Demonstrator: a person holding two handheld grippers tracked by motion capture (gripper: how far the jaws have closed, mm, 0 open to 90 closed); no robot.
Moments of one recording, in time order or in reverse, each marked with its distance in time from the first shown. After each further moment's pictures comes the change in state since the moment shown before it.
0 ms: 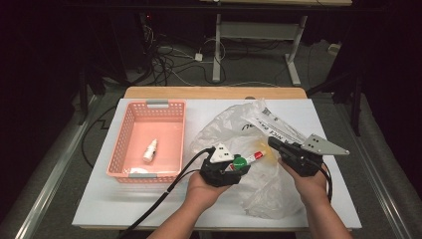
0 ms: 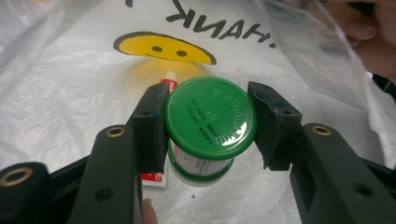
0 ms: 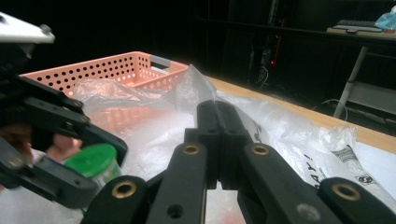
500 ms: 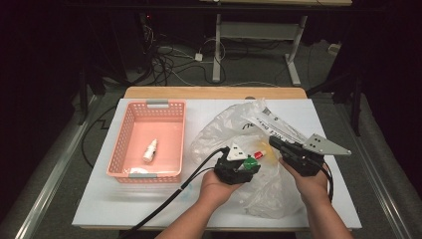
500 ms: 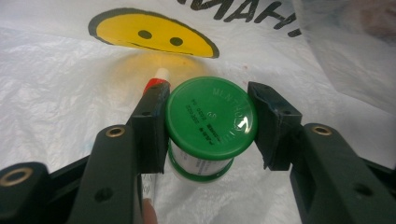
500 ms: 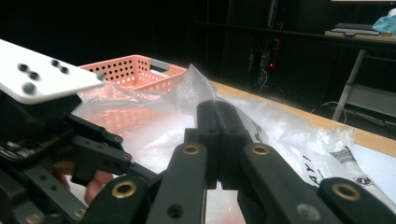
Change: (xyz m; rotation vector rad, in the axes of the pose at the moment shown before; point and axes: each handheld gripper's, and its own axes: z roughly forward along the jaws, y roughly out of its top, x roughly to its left) left arm 0.000 0.001 0.044 0.024 -0.002 -0.008; right arm -0.001 0.001 -0.001 -0.012 -0.001 0.003
